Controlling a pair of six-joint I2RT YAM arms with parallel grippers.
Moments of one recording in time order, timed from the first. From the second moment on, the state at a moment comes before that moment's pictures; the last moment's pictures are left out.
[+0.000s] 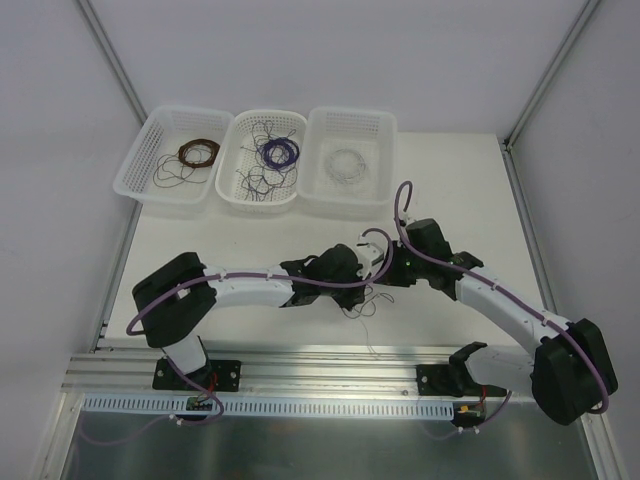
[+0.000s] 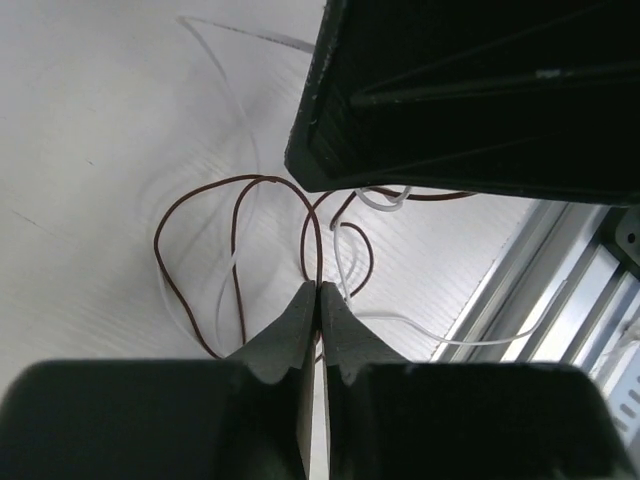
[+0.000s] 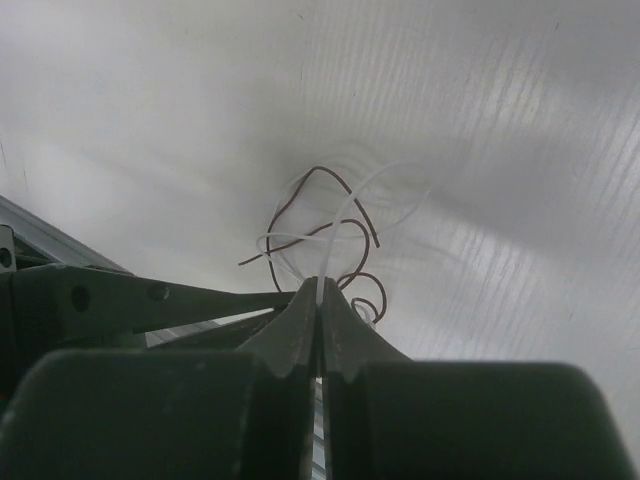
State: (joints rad) left arm -1.07 1.67 0.91 0.04 0.10 -0.30; right arm 0.54 1.16 0.67 -0.38 -0.25 0.57
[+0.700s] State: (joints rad) left arm -0.59 0.90 0.93 -0.46 -0.24 -0.38; right arm 0.34 1.00 0.71 -0.68 -0.11 0.44
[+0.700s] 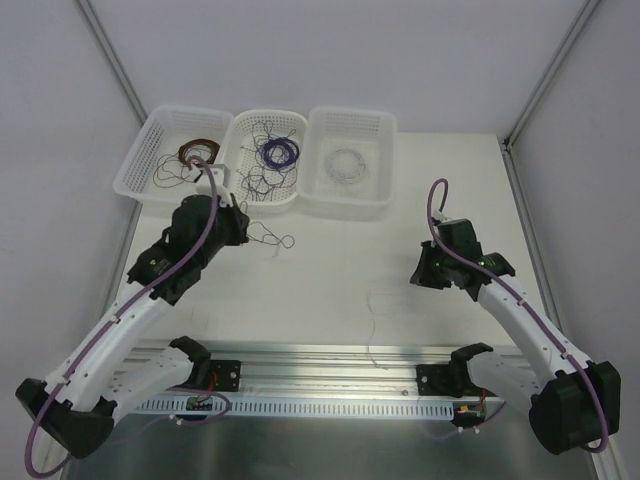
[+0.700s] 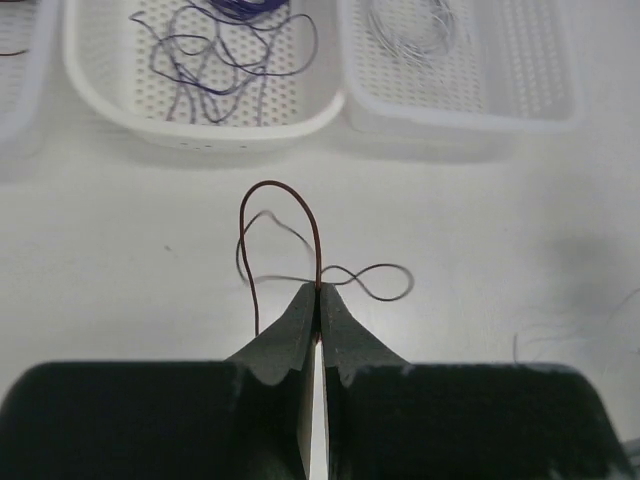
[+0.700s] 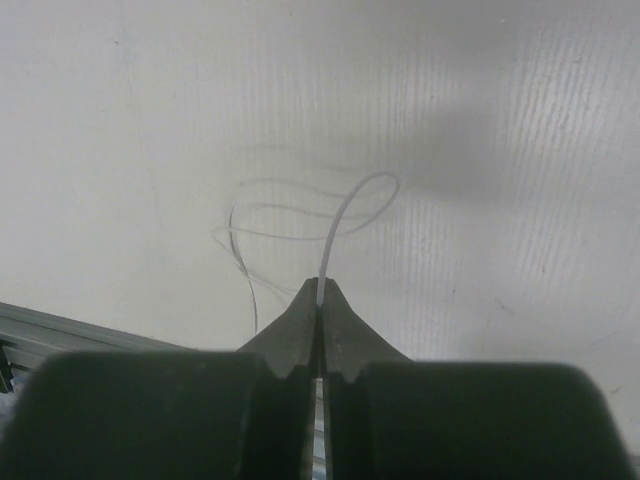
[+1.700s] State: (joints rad) left arm -0.04 1.44 1.99 -0.85 -0.36 -0.17; right arm 0.31 1.06 0.87 -0.80 -0.25 0.37
